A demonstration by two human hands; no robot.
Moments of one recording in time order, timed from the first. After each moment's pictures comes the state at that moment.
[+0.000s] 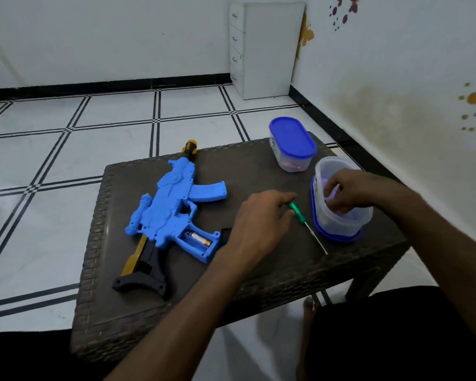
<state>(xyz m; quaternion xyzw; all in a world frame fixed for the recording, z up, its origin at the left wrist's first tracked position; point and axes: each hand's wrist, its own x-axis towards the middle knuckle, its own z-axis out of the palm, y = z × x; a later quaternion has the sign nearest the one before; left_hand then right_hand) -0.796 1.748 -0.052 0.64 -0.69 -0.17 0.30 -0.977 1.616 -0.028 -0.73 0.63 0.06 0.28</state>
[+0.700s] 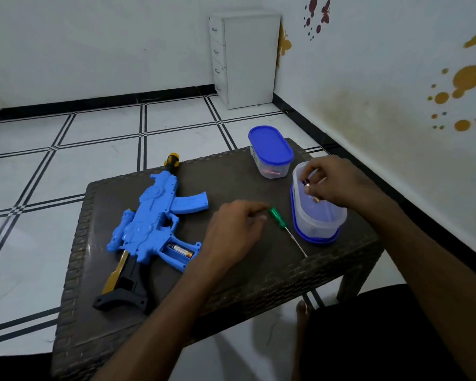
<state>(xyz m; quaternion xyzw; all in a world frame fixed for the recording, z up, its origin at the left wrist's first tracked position) -0.788 1.751 -0.051 0.66 -0.68 -0.17 0.29 -0.984 1.635 -0.017 -0.78 0.57 -0.17 0.20</state>
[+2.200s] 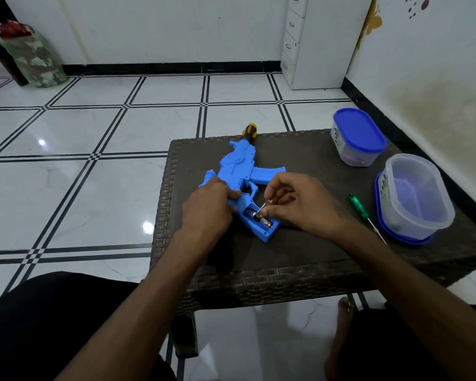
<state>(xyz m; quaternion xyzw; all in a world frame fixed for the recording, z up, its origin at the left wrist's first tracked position) -0.641 1.817 -0.072 0.82 -0.55 -0.08 0.13 -0.821 1.737 -0.048 -0.83 0.34 -0.20 0.38</state>
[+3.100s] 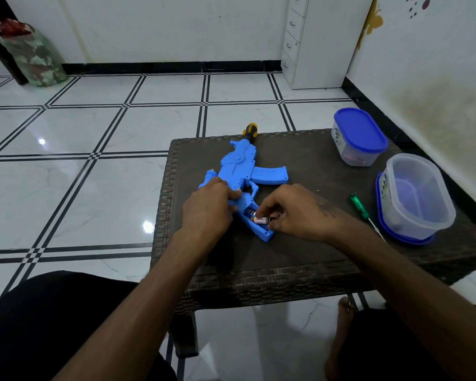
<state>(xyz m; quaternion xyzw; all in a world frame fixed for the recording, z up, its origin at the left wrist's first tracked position) -0.640 1.817 -0.071 0.82 -0.56 -0.07 0.12 -0.809 1.744 -0.034 -0.91 0.32 0.00 0.25</state>
